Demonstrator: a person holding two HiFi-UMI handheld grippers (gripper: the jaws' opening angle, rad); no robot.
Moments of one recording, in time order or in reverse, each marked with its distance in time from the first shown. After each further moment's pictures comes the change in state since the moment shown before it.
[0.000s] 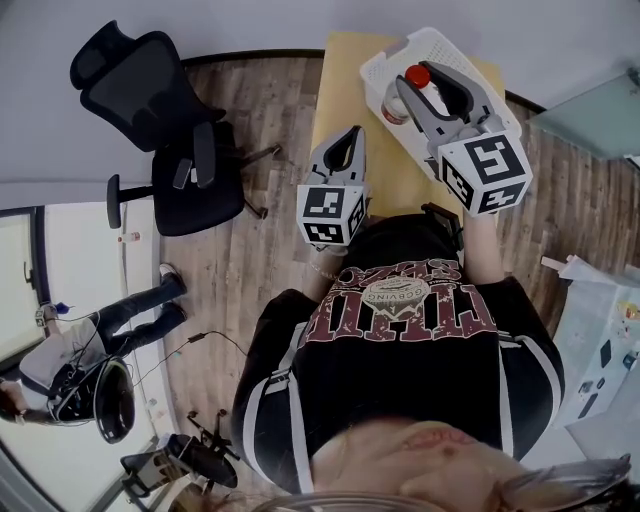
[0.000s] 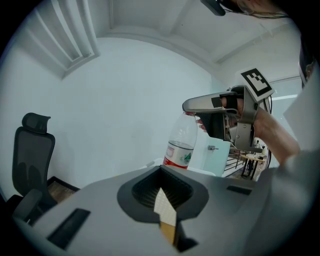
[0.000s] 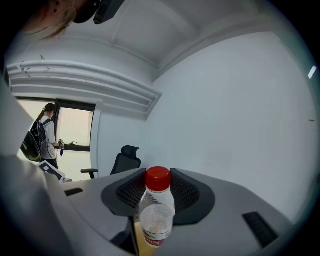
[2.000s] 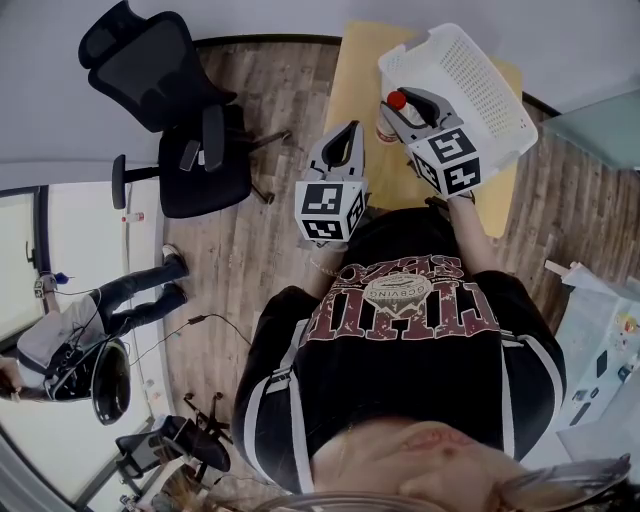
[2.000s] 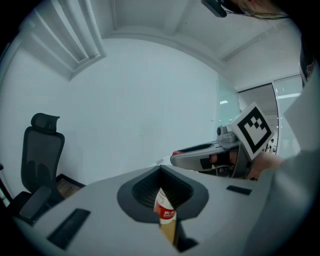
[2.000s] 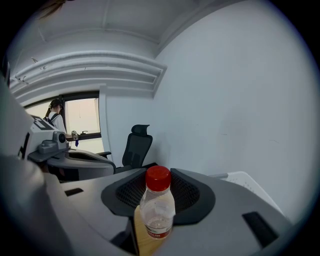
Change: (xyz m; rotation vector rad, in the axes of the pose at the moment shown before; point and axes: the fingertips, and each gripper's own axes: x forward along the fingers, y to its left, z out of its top) left arm -0.014 0.025 -0.006 -0.017 0.009 0.077; right arm 0.054 0.043 -0.120 0.050 0.222 0.150
